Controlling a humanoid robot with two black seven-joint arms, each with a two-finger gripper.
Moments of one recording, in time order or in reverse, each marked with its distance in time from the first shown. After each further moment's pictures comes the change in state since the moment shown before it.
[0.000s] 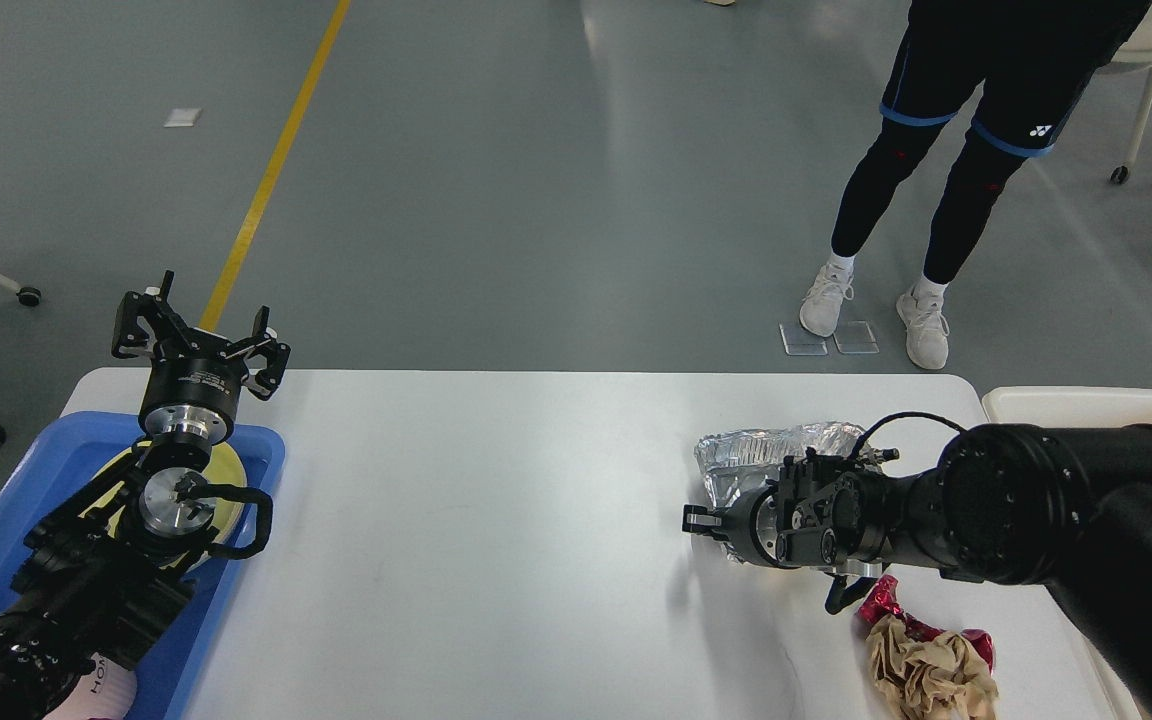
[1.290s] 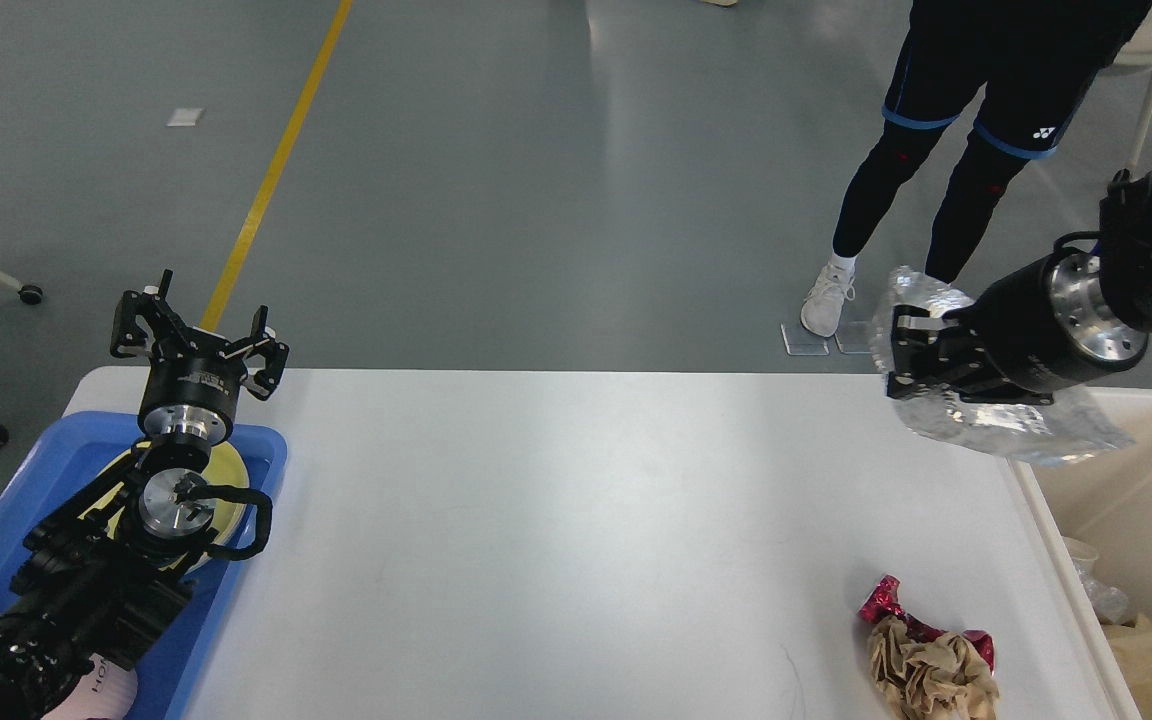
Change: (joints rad) left arm 0.000 0.001 0.000 0.000 0.001 0.001 0.000; right arm 0.989 -0.542 -0.219 0.764 -0.073 0.362 -0.009
